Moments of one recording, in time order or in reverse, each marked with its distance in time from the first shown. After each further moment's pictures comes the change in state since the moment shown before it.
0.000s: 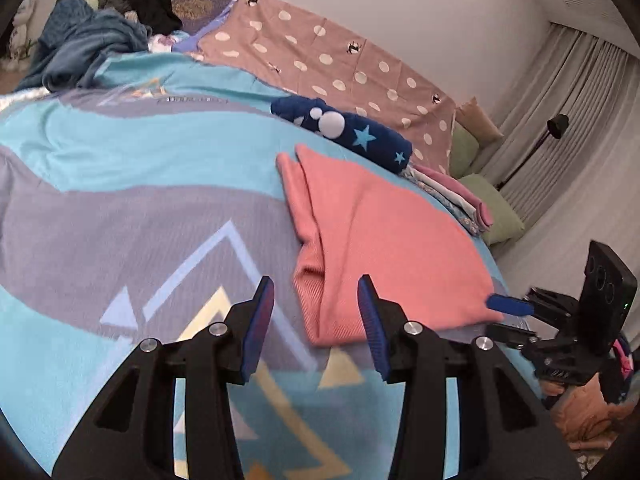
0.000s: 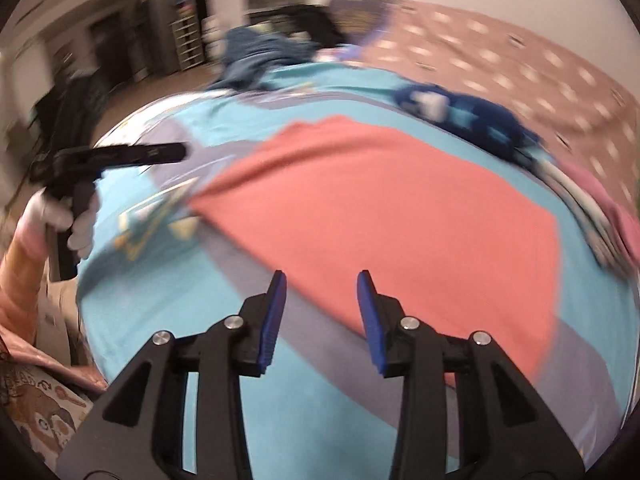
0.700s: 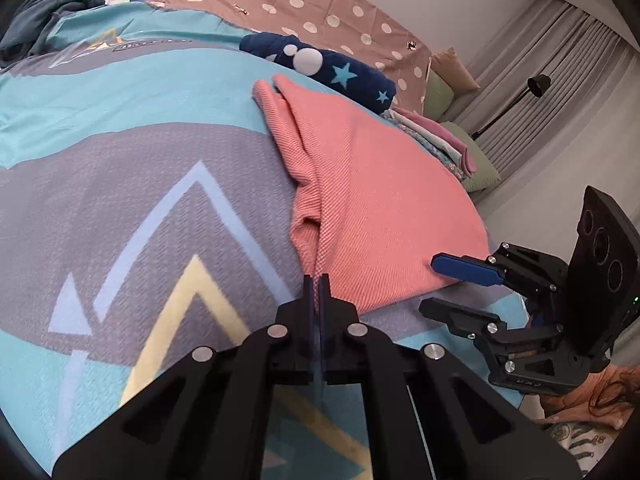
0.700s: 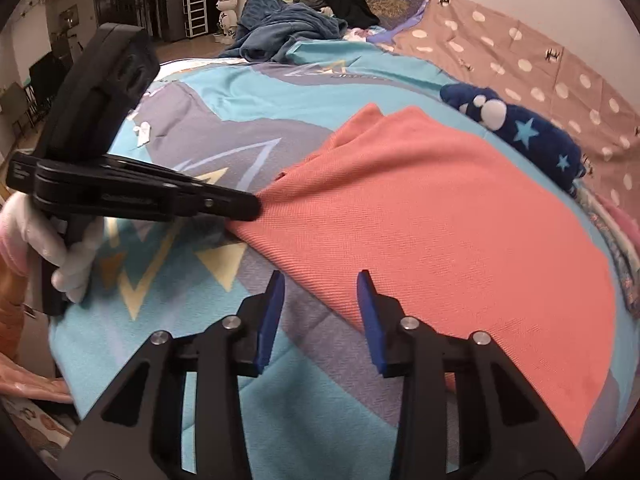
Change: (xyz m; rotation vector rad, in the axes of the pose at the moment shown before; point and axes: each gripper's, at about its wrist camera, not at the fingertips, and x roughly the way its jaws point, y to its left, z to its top) left arm 0.041 0.019 -0.020 0.042 0.187 -0.117; right arm 0.079 0.061 0.033 -0.054 0.067 -0.073
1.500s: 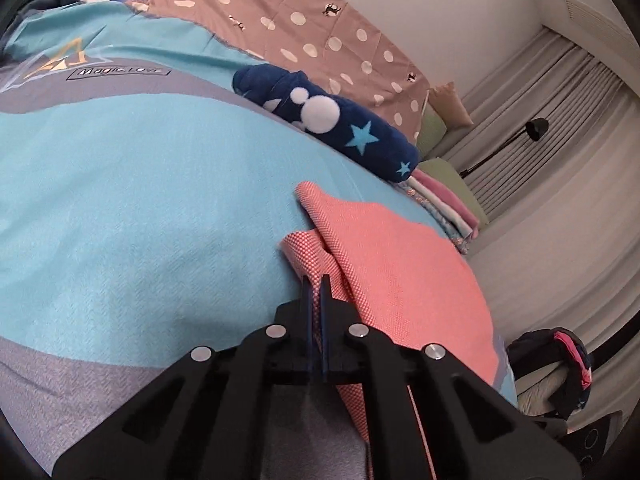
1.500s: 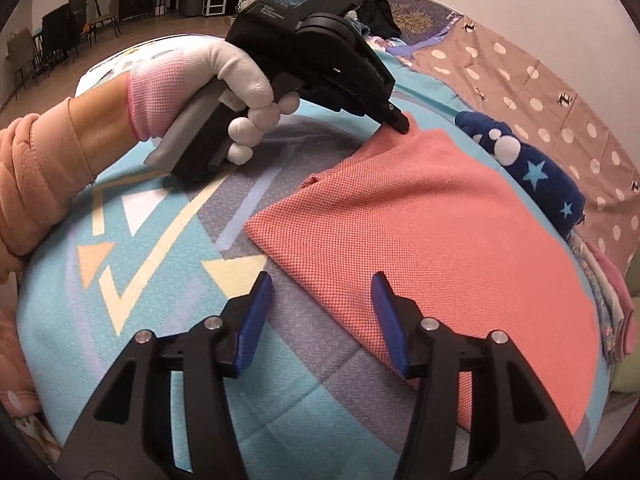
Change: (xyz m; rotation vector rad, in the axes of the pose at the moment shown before) left arm 0.083 0.053 0.139 -0.061 -0.037 -0.111; right arm 0.025 0.030 0.008 -0.134 0.002 -0.063
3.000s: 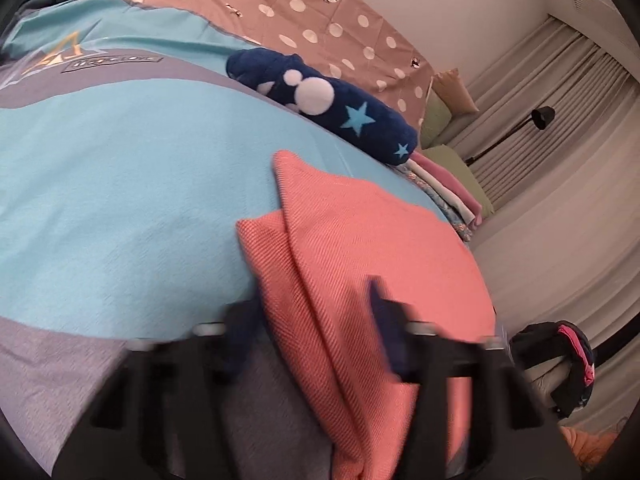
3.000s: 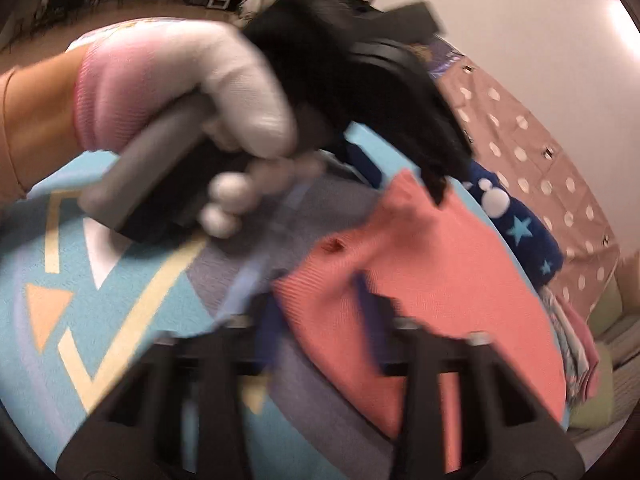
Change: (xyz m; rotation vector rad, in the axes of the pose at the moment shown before) left arm 0.012 -0.018 -0.002 0.009 0.056 0.011; right arm 0.039 0.044 0.031 -0.160 -0.053 -0.194
